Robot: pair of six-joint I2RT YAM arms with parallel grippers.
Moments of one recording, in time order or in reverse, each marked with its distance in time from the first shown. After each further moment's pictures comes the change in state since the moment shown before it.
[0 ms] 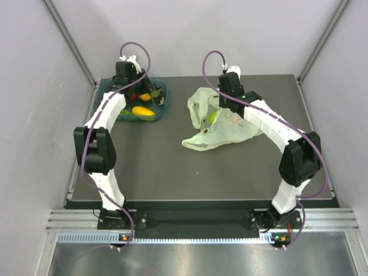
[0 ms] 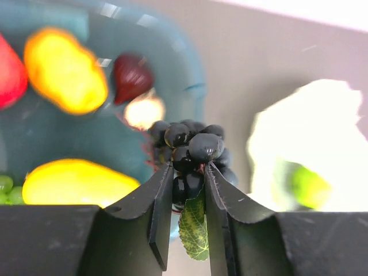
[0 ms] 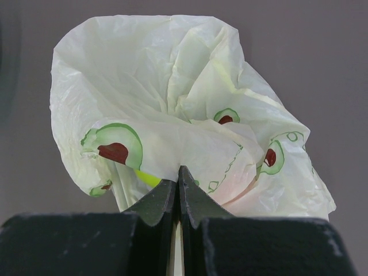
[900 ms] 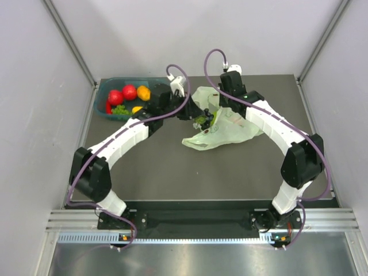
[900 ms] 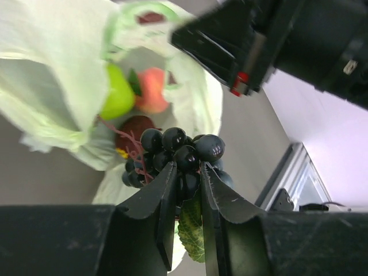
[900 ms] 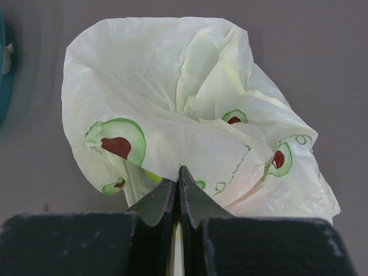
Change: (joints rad) left arm -0.412 -0.351 -0.407 0.298 0.222 -0.192; right arm 0.000 -0.024 0.000 -0.001 -0.032 0.001
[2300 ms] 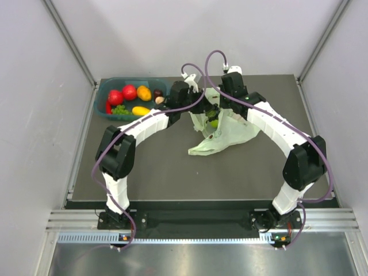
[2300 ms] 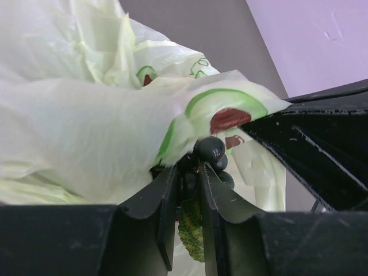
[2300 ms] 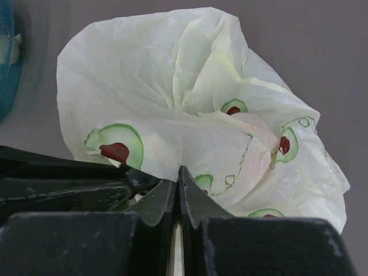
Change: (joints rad) left arm -0.054 0.341 0.201 0.119 -0.122 -0.016; right arm -0.001 -0.030 -0.029 0.002 -0.035 -0.007
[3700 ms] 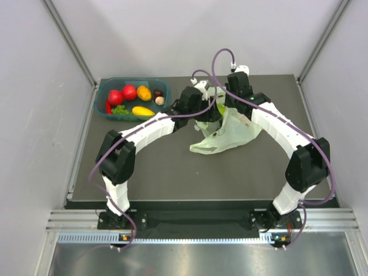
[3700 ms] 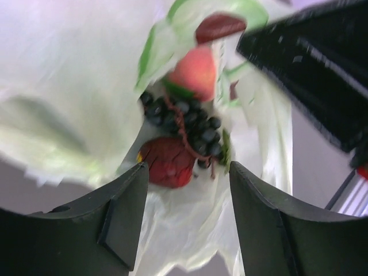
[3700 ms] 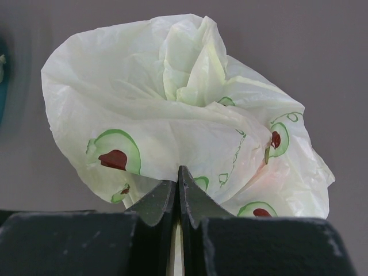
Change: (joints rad) left arm -0.116 -0.011 0.032 -0.144 -0.138 0.050; right arm -0.042 -0.031 -0.038 0.023 0.025 0.027
